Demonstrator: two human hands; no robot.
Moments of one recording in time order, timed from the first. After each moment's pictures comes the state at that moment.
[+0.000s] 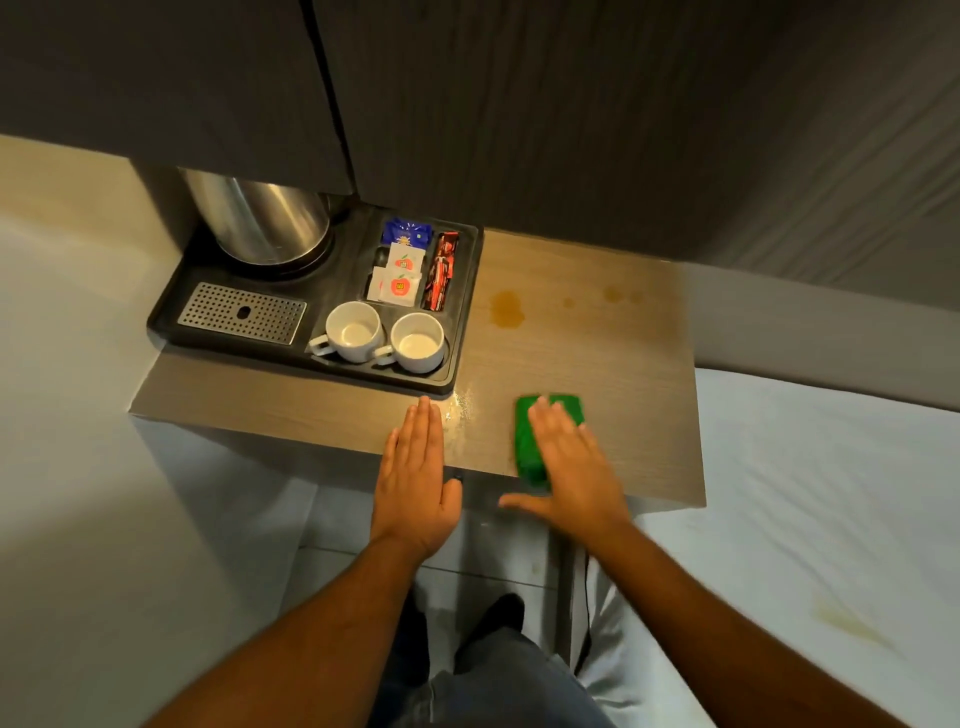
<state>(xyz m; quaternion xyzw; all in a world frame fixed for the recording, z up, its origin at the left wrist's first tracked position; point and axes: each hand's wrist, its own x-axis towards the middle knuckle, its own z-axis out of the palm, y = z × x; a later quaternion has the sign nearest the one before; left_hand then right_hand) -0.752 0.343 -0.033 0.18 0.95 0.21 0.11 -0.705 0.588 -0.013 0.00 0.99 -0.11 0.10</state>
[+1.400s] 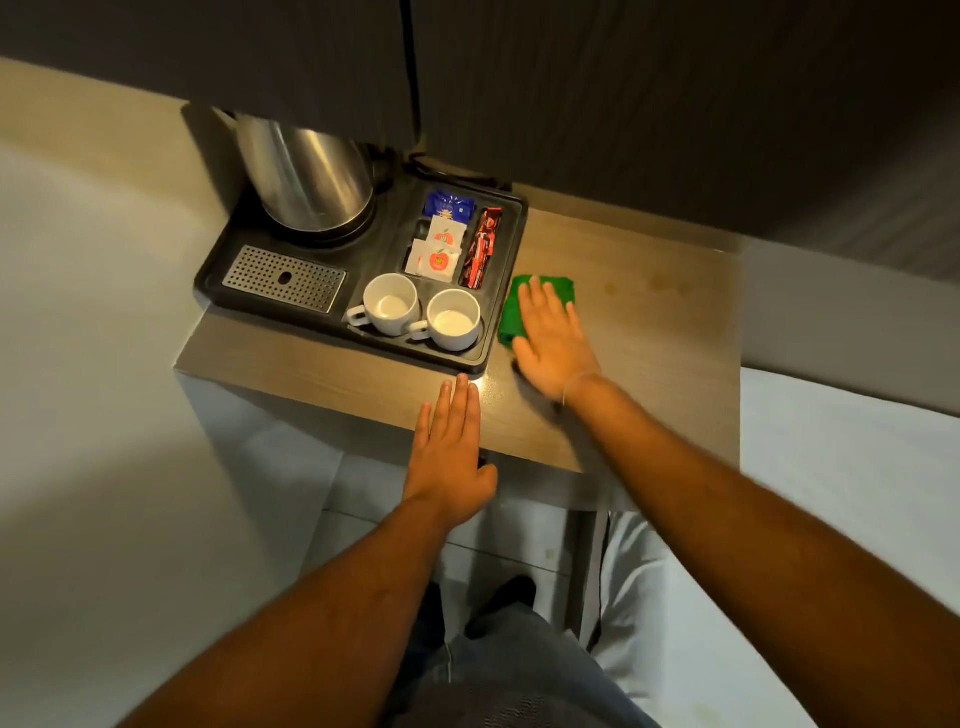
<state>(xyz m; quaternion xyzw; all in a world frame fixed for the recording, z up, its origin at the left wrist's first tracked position) -0.760 0.354 -0.033 0.20 0.95 0.12 0.19 -0.860 0.556 0.025 0.00 0.98 -0.15 0.15</state>
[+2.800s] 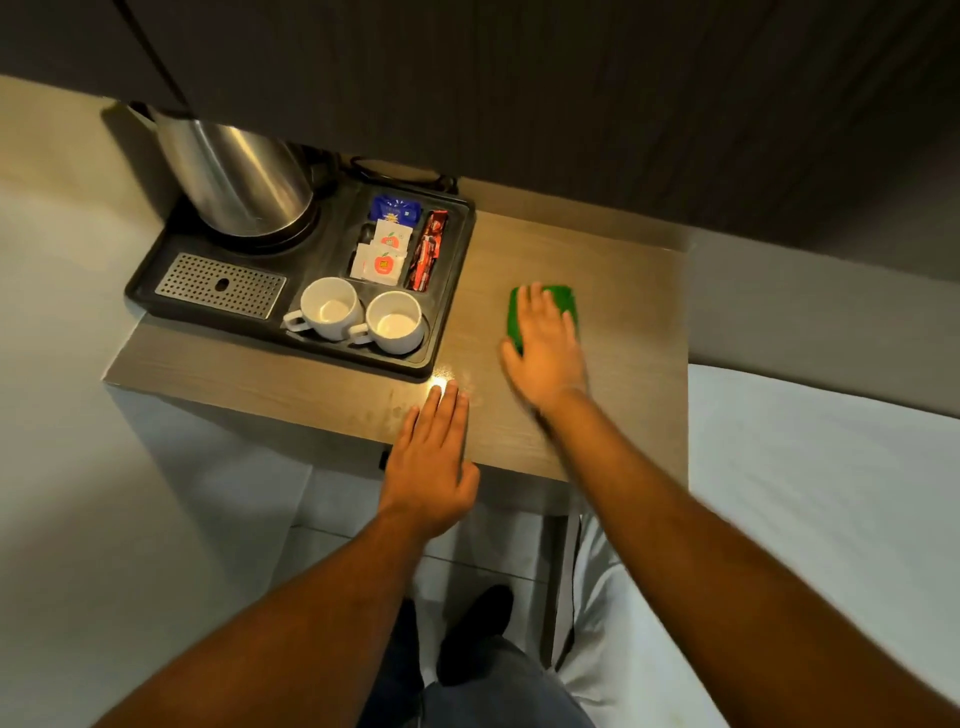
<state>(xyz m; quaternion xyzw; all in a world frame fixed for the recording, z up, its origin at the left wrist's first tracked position) -0.747 0.391 -0.033 0.23 0.95 0.14 0.13 -0.834 0.603 0.018 0.08 0.98 -0.16 0.06</state>
